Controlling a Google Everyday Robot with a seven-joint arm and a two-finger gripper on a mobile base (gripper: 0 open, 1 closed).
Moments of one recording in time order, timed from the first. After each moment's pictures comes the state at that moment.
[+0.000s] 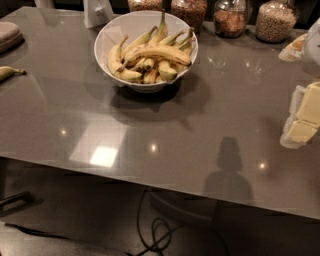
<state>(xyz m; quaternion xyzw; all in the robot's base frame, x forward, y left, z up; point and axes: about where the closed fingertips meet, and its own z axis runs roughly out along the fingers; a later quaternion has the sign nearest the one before) 0.438 -0.217 0.977 -0.60 0.78 -0.03 0.16</state>
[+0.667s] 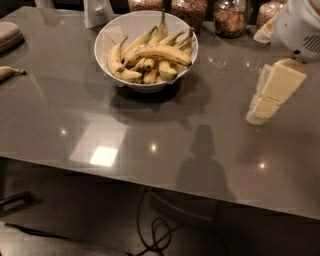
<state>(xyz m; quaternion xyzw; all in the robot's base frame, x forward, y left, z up) 0.477 -0.174 0.992 -0.61 0.77 -0.03 0.21</state>
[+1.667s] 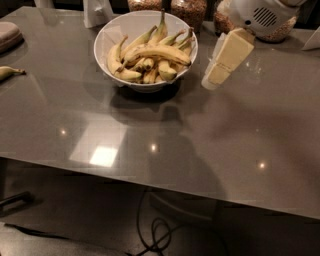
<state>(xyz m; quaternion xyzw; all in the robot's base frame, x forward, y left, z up) 0.544 -0.103 1.016 -0.61 0.73 0.01 0.31</state>
